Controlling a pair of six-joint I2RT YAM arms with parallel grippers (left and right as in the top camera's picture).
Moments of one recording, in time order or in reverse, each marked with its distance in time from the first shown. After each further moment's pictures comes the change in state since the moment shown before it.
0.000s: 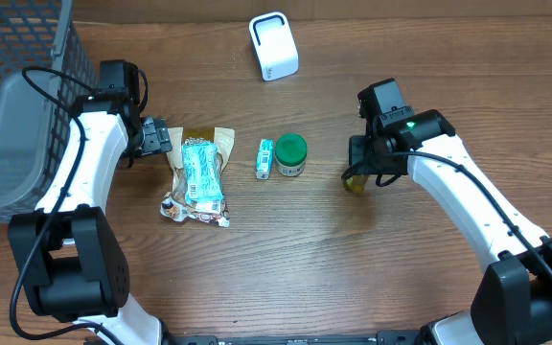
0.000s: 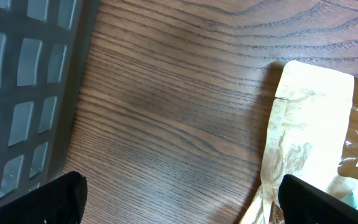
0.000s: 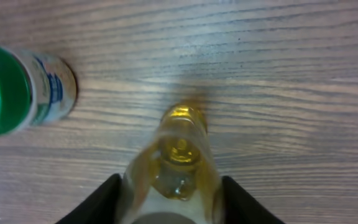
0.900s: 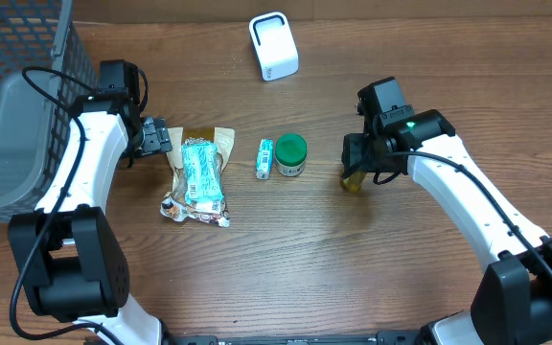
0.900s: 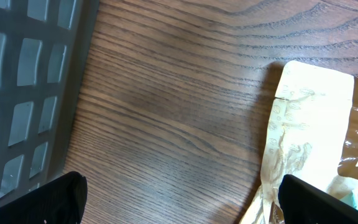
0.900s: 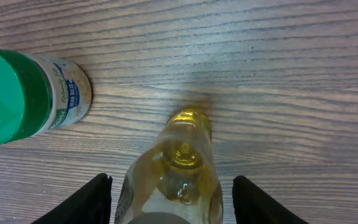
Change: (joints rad) left arm 0.000 0.000 0.000 0.000 0.000 0.000; right arm 0.000 0.000 0.000 0.027 -0.033 0.002
